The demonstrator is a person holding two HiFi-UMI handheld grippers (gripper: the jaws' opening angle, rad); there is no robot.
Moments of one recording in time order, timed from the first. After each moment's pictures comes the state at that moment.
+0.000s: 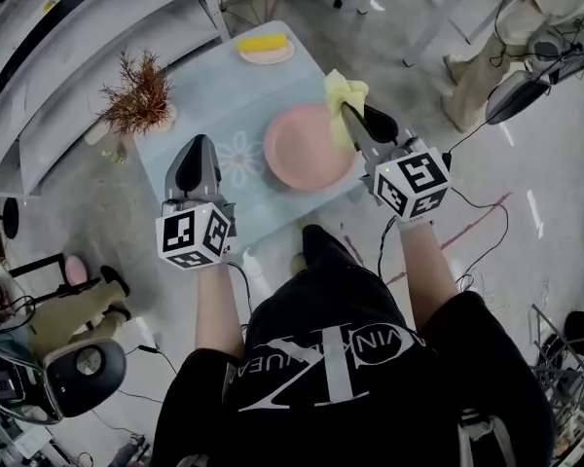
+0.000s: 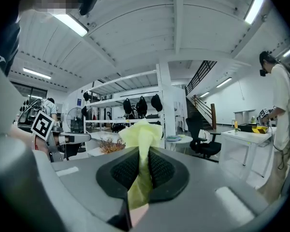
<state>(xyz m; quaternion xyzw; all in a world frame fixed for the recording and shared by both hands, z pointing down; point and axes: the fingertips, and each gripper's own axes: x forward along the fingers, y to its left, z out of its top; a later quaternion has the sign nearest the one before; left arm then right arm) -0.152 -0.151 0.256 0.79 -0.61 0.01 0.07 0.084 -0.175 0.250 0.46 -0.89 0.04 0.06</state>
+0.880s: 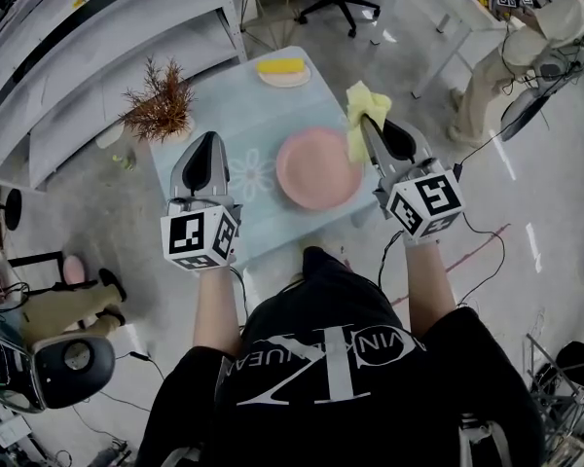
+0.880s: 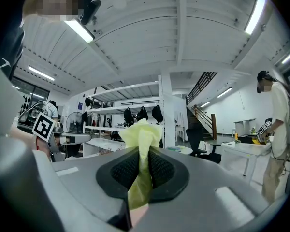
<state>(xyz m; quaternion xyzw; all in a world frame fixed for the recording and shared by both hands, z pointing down) -0.151 -0.143 0.197 0.79 -0.61 -0.01 0.00 0.090 -0.162 0.195 0.46 -0.89 0.00 0.02</state>
